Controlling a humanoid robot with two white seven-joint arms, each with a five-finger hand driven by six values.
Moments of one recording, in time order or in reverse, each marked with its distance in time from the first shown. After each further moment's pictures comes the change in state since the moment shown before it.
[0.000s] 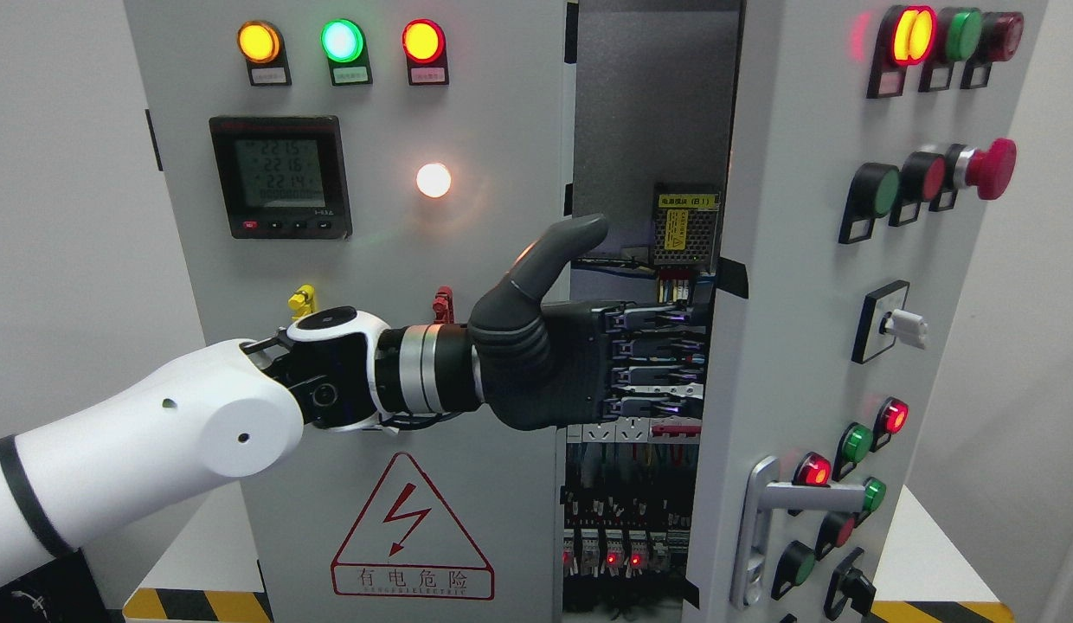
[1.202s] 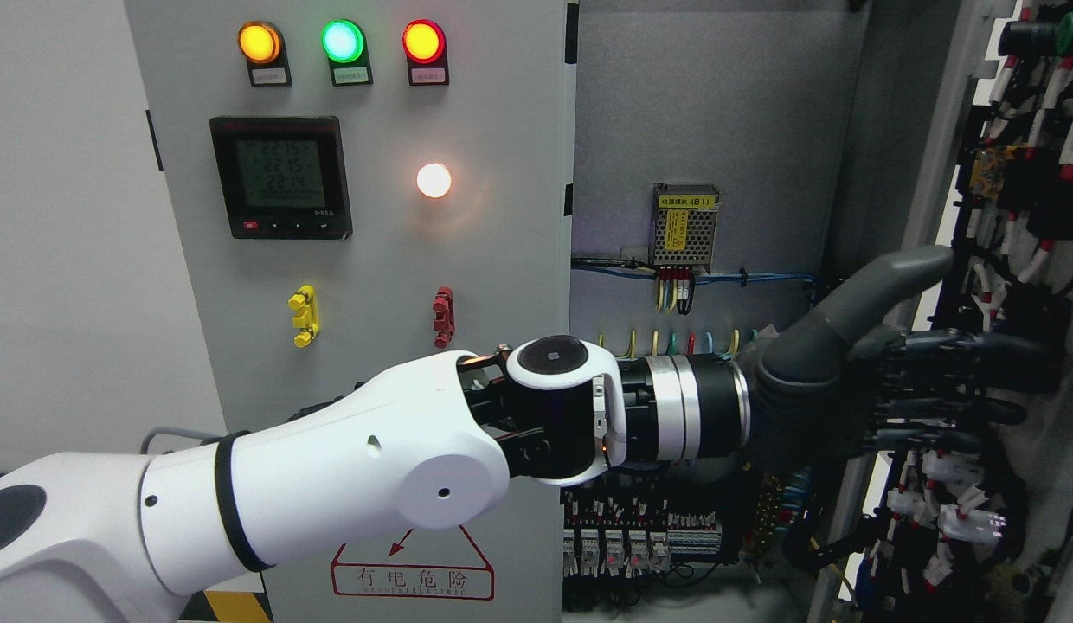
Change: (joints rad) left arm 0.009 -0.322 0.099 -0.096 -0.176 -0.006 0.516; right arm 0.000 0.000 0.000 0.000 0.000 0.000 -0.001
